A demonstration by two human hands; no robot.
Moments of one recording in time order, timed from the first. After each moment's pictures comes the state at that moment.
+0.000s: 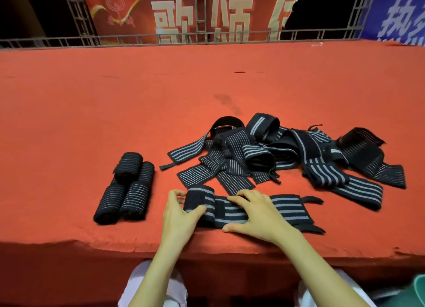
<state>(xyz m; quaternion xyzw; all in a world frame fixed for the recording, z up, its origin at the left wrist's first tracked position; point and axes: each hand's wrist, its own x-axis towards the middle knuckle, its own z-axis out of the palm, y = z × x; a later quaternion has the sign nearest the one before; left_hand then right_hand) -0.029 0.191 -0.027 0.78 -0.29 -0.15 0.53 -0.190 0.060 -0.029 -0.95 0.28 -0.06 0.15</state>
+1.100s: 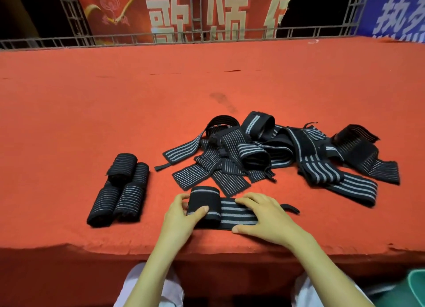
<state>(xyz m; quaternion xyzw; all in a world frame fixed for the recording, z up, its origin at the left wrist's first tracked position) -0.029 0.188 -0.031 0.79 -0.34 -0.21 0.46 -0.216 0.050 -0.036 -0.94 0.29 -0.06 0.19</state>
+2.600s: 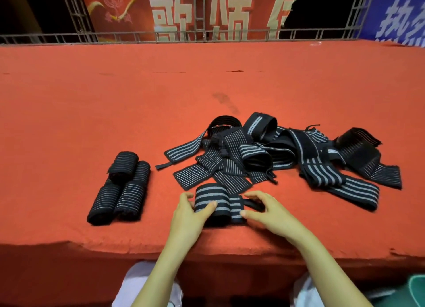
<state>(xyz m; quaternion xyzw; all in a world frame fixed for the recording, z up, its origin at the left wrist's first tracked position) -0.041 0.173 -0.033 0.80 -0.31 -0.21 0.48 -0.212 0.039 -0.036 -0.83 0.36 -0.15 0.41</state>
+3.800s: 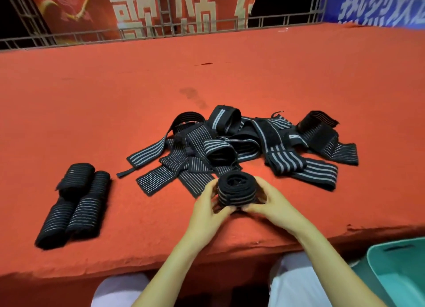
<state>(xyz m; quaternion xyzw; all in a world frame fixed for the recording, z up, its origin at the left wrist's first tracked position) -0.120 0.108 -0.039 0.58 -0.51 -0.30 0.55 -0.280 0.011 -0.036 -0.73 0.29 -0.28 0.56</state>
